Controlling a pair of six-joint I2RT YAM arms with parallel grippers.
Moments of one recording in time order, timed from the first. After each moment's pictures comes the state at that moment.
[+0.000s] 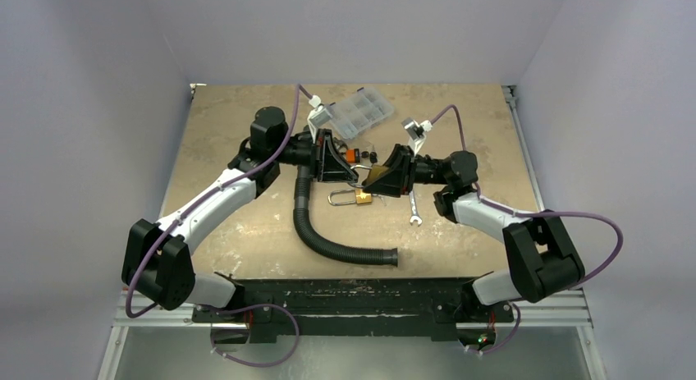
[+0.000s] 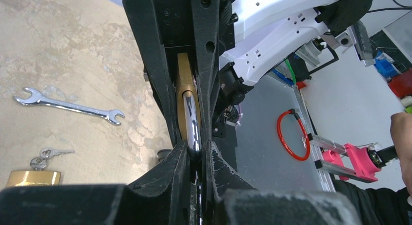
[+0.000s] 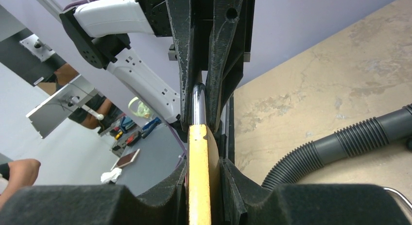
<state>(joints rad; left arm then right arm) -0.49 1.39 1.05 0.21 1.16 -0.46 0.40 1.43 0.65 1.21 -1.15 1.03</state>
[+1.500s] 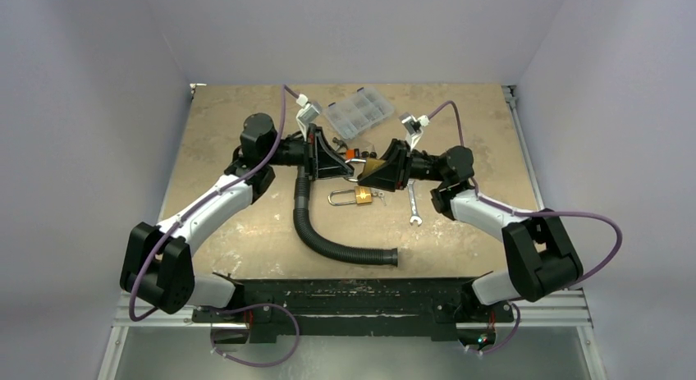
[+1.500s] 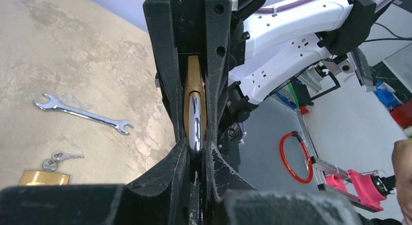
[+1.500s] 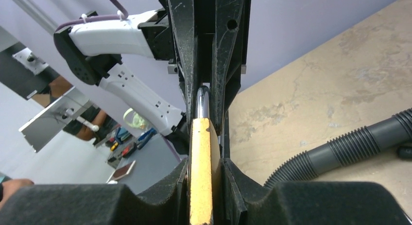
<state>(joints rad) -0.42 1.37 0.95 0.43 1.12 -0.61 0.40 1.44 0.70 1.15 -1.12 1.01</state>
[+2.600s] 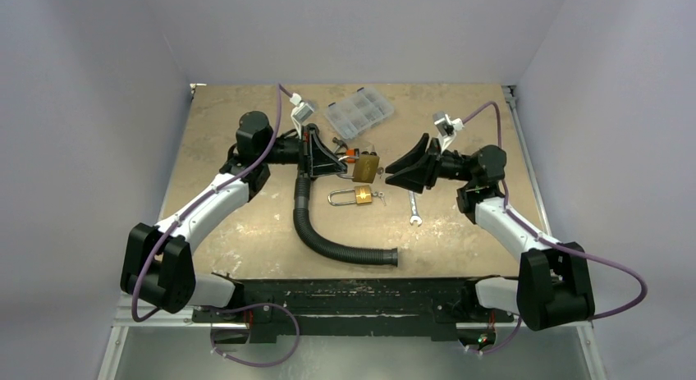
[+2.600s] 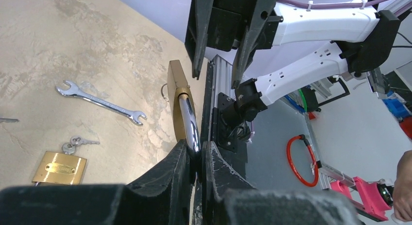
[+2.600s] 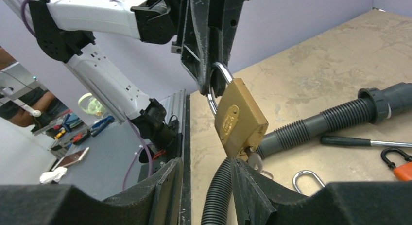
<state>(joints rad) -0.37 1.36 0.95 0.37 1.13 -0.58 0.19 1.25 0.65 0.99 -1.24 0.80</state>
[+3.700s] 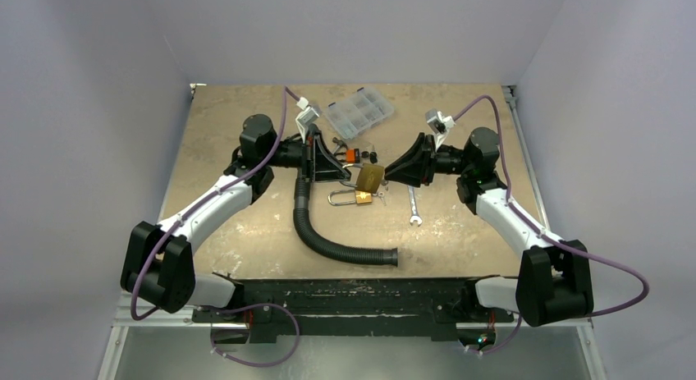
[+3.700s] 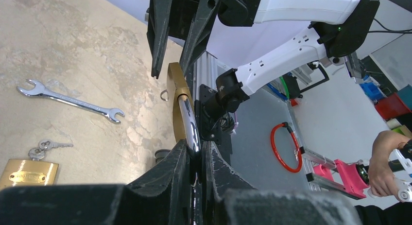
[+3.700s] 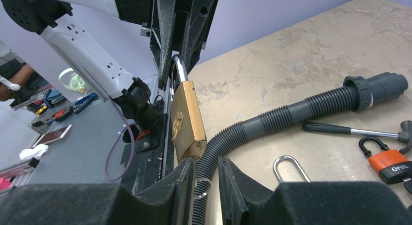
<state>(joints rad) -0.41 1.37 0.93 0.43 1.18 -0.64 0.19 1.27 0.76 0.58 -1.28 0.43</state>
